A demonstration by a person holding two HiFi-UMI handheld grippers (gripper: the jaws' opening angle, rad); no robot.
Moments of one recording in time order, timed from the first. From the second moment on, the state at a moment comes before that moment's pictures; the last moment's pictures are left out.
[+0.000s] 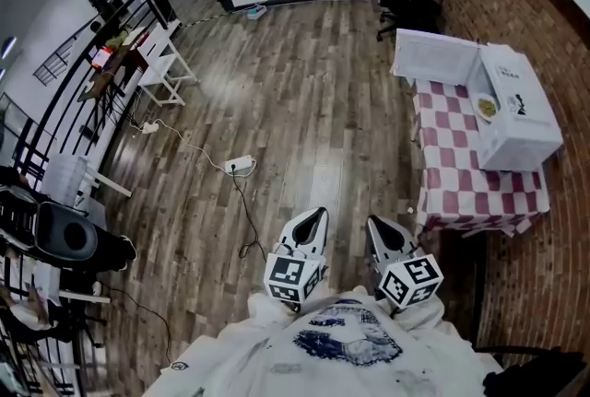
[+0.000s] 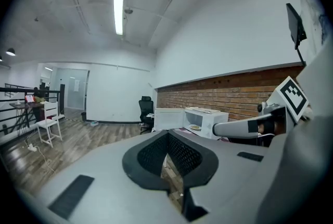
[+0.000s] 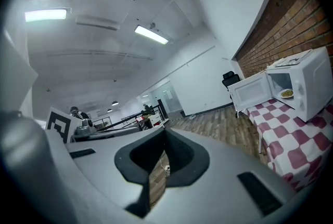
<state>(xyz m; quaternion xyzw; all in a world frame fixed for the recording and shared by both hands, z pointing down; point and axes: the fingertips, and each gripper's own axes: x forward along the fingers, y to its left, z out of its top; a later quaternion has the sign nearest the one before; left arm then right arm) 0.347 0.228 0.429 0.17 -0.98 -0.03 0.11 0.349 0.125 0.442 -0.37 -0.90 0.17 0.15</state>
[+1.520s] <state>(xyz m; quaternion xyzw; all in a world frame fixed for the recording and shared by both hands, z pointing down) 0.090 0.237 0.472 0.24 -0.96 -0.04 0.14 0.116 0.129 0.479 -0.28 -0.93 0.17 0.18</state>
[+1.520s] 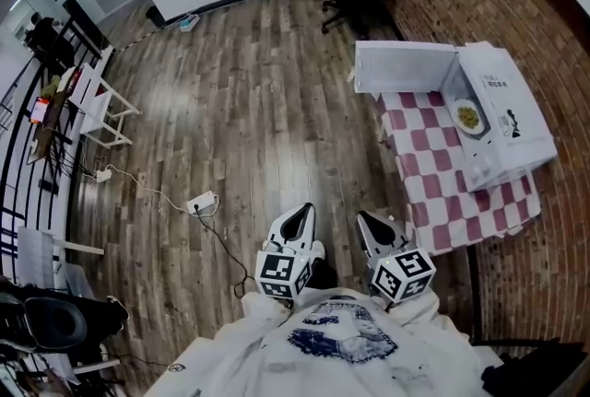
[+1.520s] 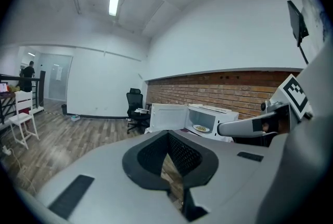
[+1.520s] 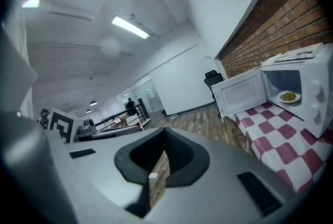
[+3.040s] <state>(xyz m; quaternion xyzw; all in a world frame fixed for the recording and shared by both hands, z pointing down) -0.114 0.211 0.490 0.43 -0.89 -0.02 0.15 -0.051 0.116 0.494 -0.08 -0.96 0.20 0.16</state>
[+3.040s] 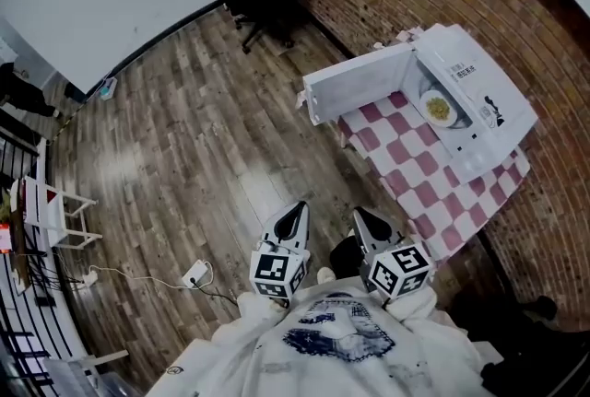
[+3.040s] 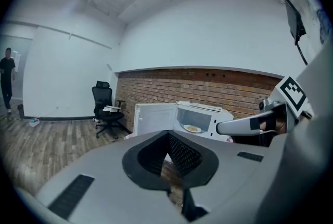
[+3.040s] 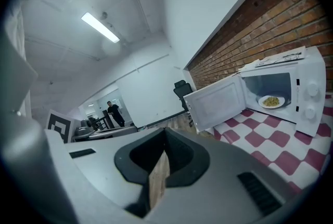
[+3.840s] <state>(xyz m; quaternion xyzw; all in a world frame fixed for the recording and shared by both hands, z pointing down) -0.208 -0.017 0.482 0.55 -0.82 0.01 0.15 -0.123 -0.088 0.491 0.05 -0.96 0.23 0.13</state>
